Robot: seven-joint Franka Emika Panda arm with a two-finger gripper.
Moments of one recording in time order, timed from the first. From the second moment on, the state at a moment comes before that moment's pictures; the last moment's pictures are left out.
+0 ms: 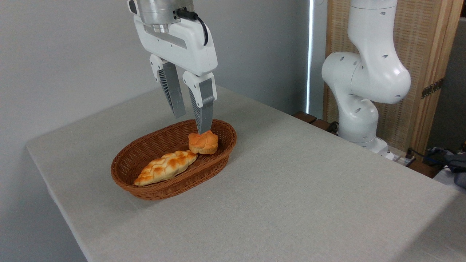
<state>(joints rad) -0.01 -0.04 -0.05 -1.63 -0.04 1.58 0.73</state>
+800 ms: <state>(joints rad) -0.10 -0.18 -0.09 -1.89 -0.08 1.70 0.61</state>
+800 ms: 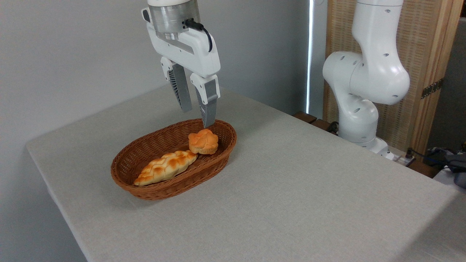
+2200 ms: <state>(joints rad) -0.20 -0.26 -0.21 -2.24 -0.12 2.03 0.42</state>
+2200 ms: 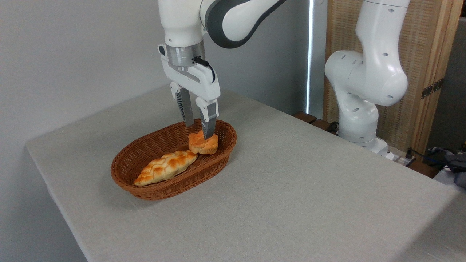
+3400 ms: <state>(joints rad) -0.20 -0.26 -0.23 -2.30 -0.11 2.10 0.48</state>
